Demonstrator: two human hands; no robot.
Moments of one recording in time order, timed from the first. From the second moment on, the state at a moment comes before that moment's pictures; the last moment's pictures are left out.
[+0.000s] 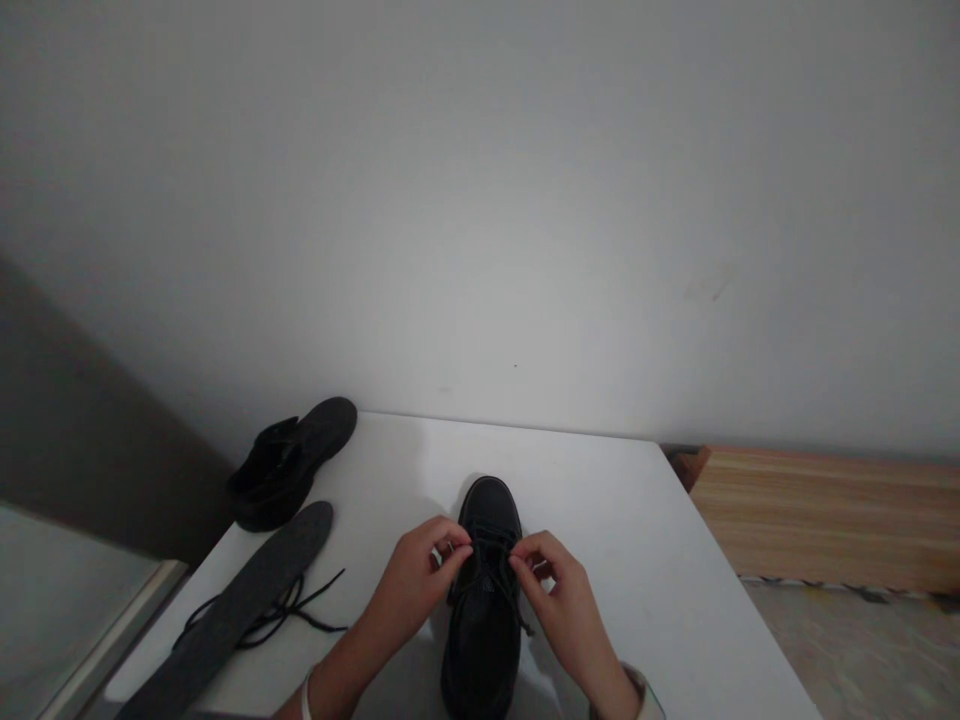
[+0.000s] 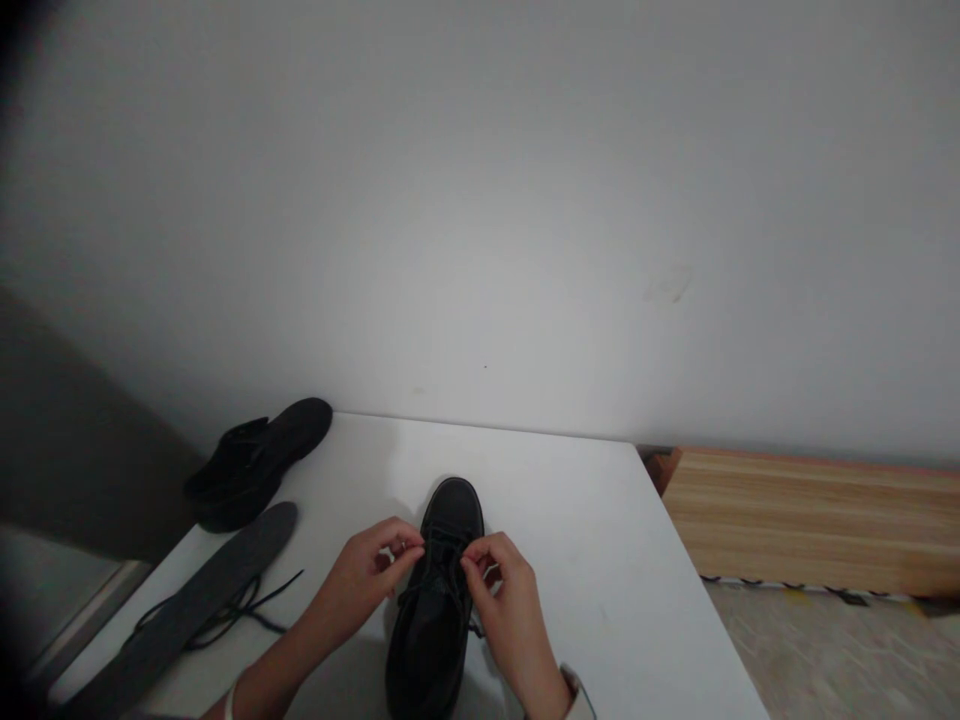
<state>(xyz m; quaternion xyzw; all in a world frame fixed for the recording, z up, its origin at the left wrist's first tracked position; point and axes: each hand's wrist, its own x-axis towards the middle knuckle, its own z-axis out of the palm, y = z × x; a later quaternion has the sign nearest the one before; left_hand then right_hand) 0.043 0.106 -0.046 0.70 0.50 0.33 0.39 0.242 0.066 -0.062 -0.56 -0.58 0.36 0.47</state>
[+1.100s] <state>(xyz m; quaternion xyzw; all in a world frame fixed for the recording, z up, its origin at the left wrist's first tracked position) 0.028 0.109 -0.041 0.73 0.48 0.35 0.34 0.252 0.065 -0.070 -0.55 -0.57 0.30 0.53</state>
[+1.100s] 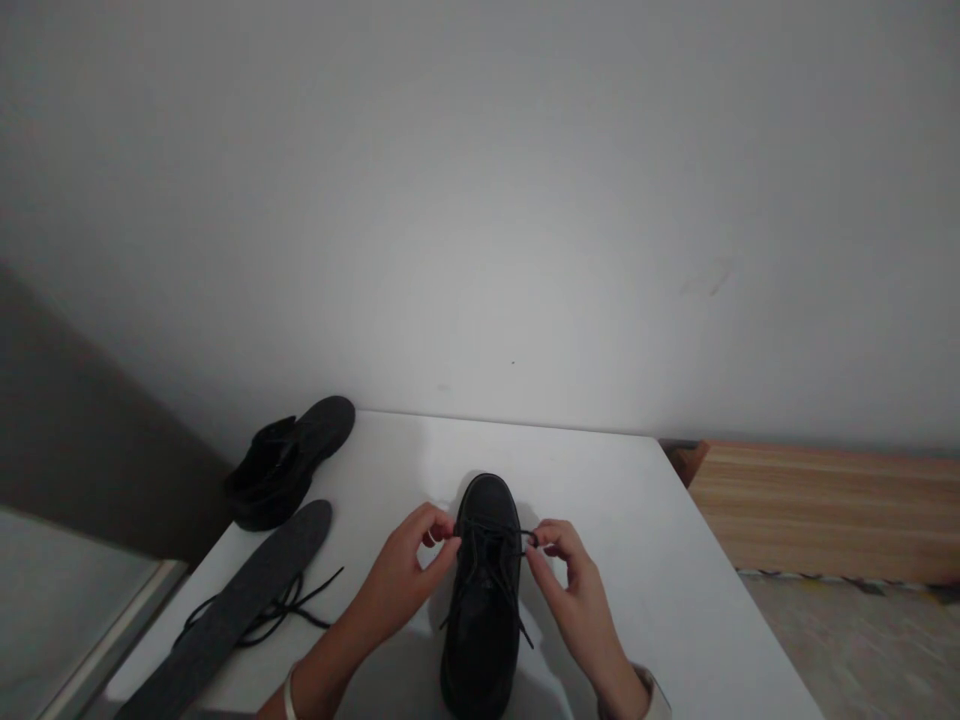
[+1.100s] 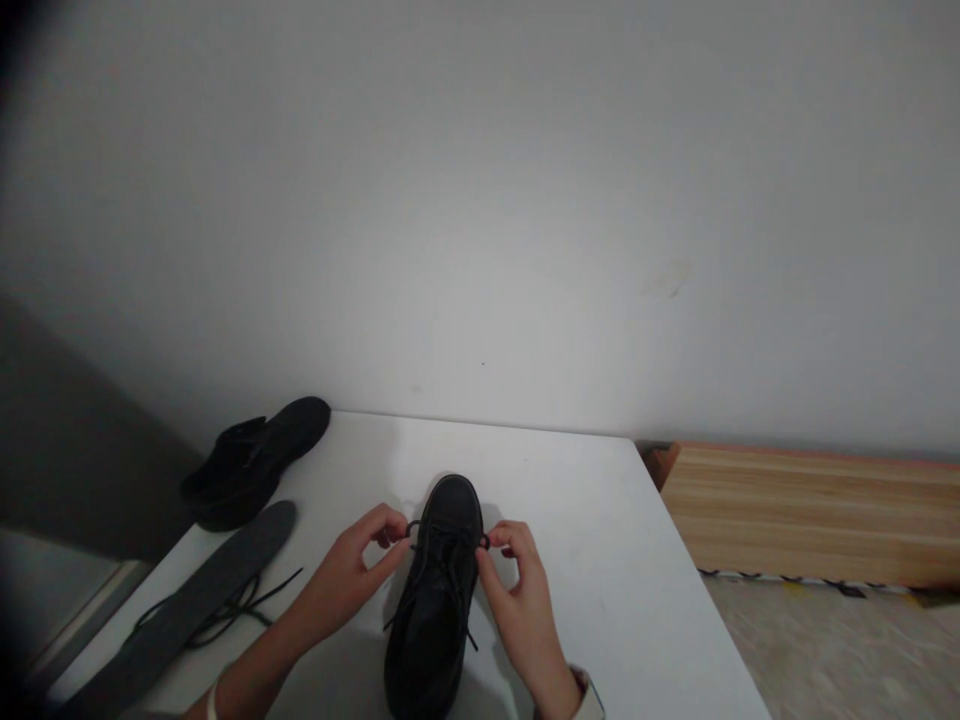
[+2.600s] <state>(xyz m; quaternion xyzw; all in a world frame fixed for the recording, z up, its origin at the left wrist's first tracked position) 0.020 0.110 -0.036 0.69 0.42 0.34 0.48 0.261 0.067 -0.063 -0.49 -0.53 0.45 0.52</state>
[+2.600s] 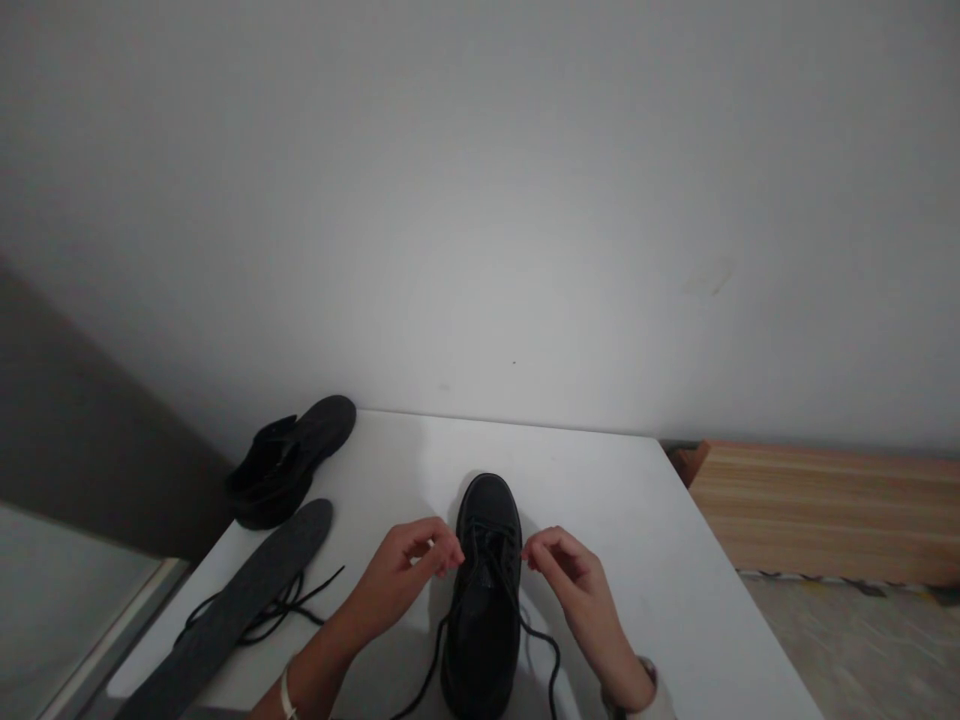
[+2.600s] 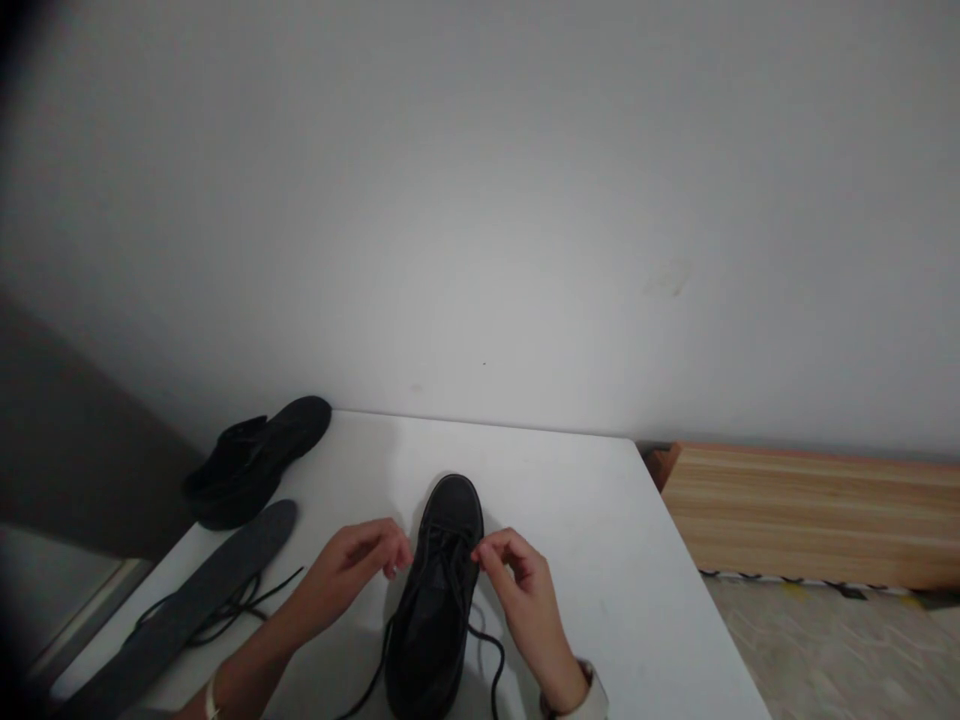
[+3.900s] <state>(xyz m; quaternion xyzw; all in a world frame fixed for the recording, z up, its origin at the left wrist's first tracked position) 0.032 0.116 -0.056 0.71 0.49 0.40 0.32 0.249 0.077 -0.079 -0.55 -0.59 0.28 0.52</state>
